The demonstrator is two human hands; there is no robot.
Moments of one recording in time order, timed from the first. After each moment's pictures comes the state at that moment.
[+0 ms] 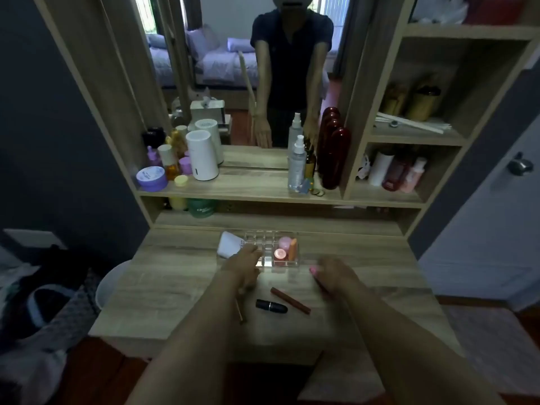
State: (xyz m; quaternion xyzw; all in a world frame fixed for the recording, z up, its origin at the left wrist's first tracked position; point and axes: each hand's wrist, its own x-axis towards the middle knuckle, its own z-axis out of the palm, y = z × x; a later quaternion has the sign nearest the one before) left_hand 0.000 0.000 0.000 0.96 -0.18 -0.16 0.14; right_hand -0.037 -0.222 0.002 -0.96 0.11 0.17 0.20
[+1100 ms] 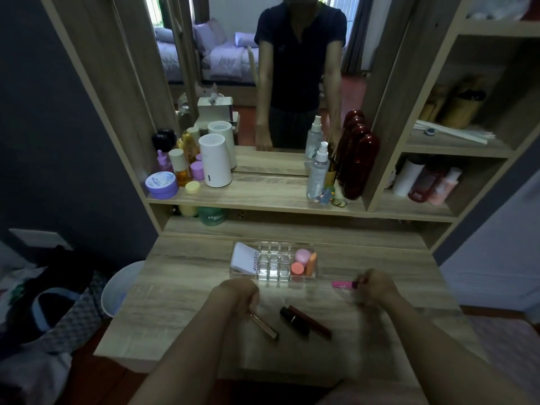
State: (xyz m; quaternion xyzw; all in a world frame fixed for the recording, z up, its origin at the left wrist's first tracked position) left_hand 0.029 0.040 -0.028 0.91 -0.18 -0.36 0.07; right_hand -0.010 -0.261 -0.010 -0.92 0.26 0.14 0.26
